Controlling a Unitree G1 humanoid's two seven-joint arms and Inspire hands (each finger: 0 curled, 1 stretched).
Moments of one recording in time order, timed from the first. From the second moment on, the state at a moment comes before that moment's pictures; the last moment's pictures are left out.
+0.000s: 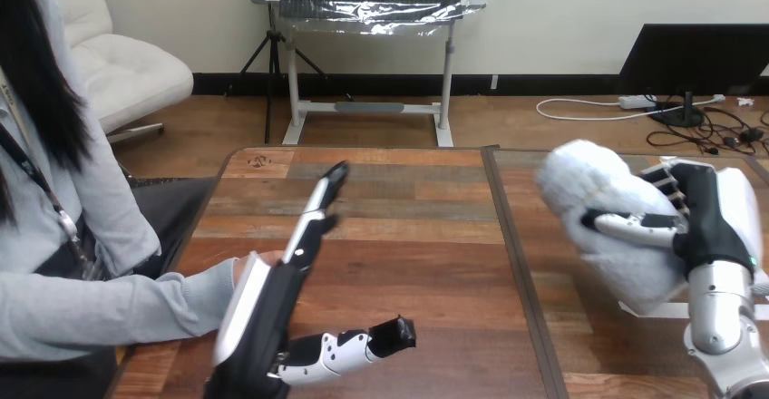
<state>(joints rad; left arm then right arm) 0.20 0.10 -0.05 0.24 0.31 -0.82 0.00 -0.60 -0.42 0.03 1.30 -0.25 -0.52 -0.41</state>
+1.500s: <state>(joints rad) 0.08 0.35 0.03 0.20 0.52 -0.62 0.14 -0.54 -0.35 0.02 1.11 -0.24 -0.68 -0.41</state>
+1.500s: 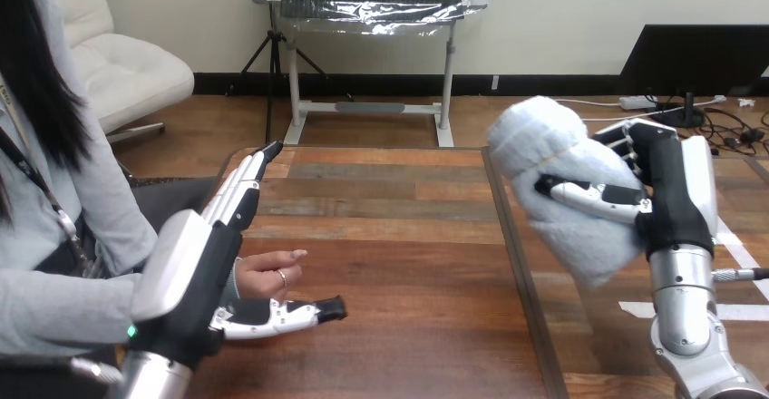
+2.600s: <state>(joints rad) -0.09 0.59 0.01 0.32 0.52 -0.57 0.00 -0.47 -0.35 0.02 0.98 -0.24 -0.73 -0.41</state>
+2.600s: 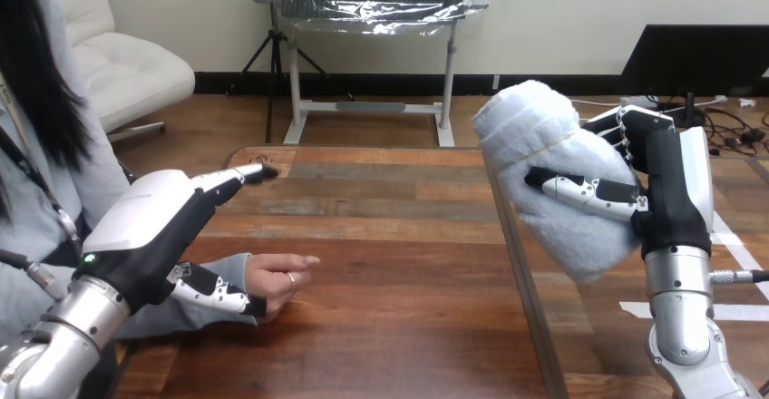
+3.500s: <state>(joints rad) -0.26 0.71 -0.11 0.54 0.55 -0.52 -0.25 -0.45 -0.35 0.00 0.98 -0.23 -0.78 -0.39</state>
